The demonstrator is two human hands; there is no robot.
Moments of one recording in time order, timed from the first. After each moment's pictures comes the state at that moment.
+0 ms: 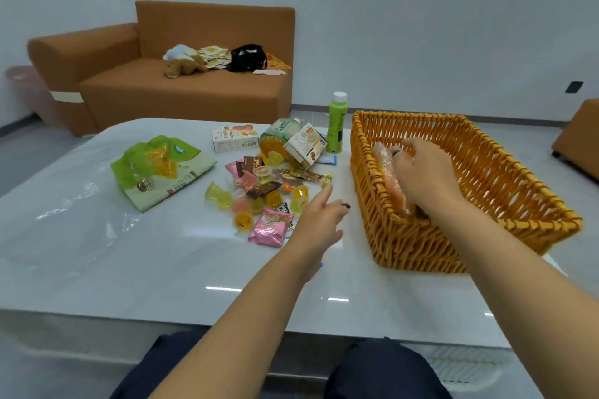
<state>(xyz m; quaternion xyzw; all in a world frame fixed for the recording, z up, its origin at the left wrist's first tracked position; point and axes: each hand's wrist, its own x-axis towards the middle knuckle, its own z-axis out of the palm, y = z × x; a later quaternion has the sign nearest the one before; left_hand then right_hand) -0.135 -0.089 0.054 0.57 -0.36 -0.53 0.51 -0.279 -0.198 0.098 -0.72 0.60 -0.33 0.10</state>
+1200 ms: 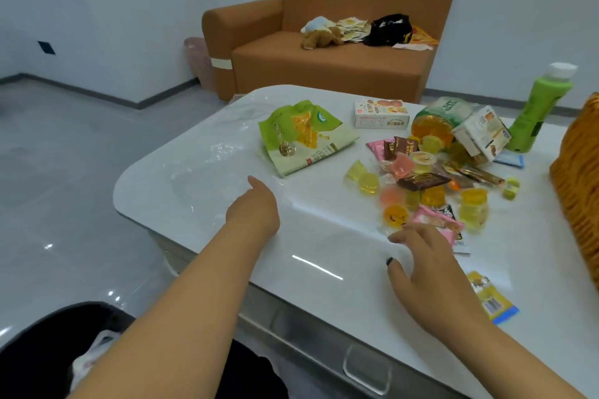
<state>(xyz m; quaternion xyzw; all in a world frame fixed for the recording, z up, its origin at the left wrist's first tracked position) 0.149 -0.014 -0.012 0.95 -0.27 -0.16 0.01 -0.097 -0.091 -0.045 -0.89 0.36 -0.21 0.21</state>
